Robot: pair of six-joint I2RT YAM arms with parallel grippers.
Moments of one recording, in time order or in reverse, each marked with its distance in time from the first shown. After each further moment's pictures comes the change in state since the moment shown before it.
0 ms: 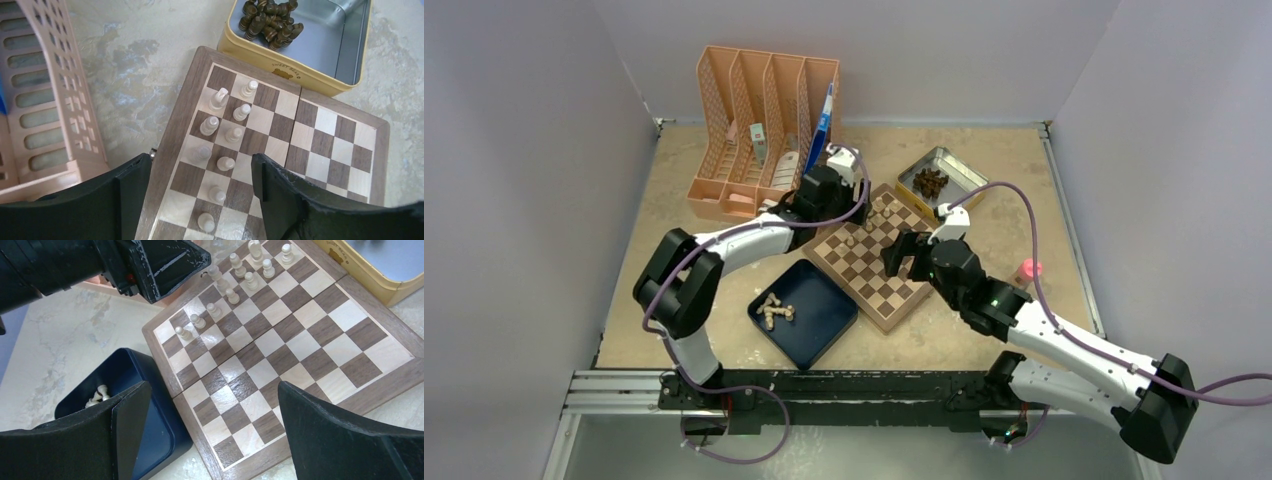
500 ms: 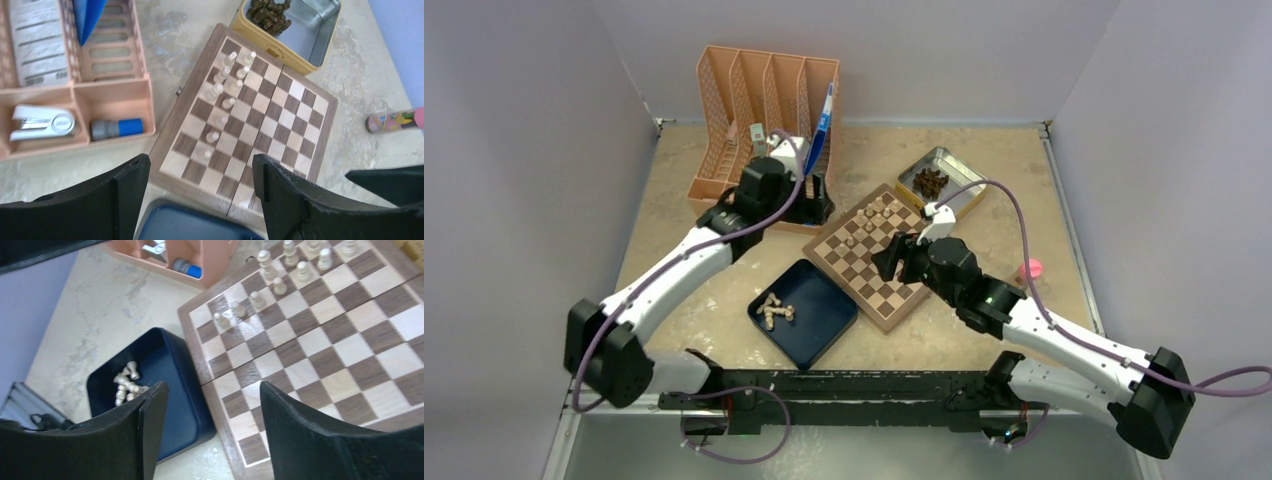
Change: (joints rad) left arm 0.092 -0.405 -0.010 -0.459 0.065 -0.124; right arm 0.000 0.033 0.000 0.072 -0.154 -0.019
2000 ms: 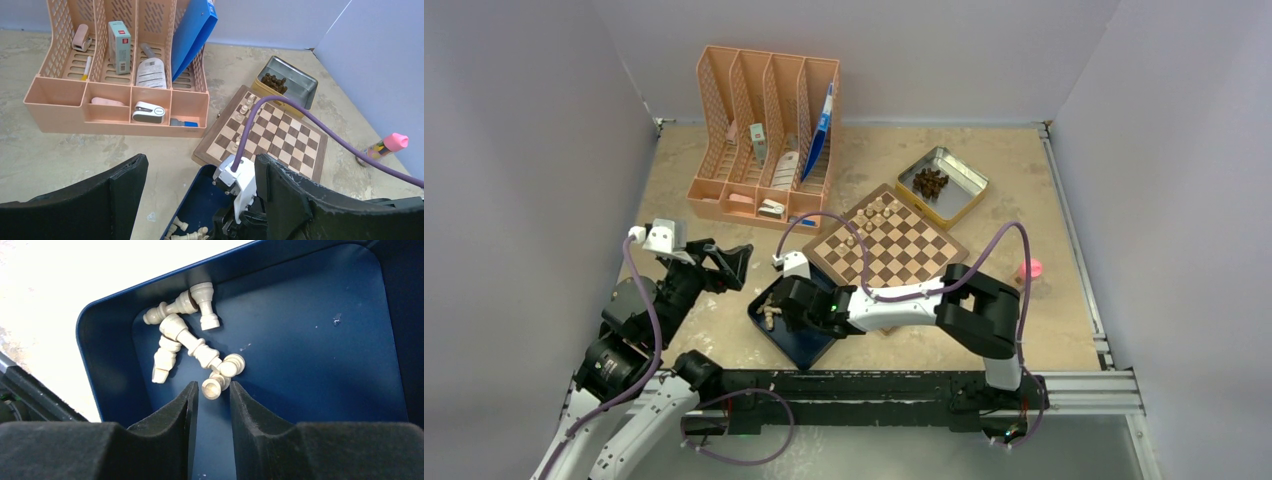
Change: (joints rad) left arm 0.016 -1.032 -0.333 -0.264 -0.237 0.055; right arm 0.433 0.971 0.561 -0.017 0.054 0.105
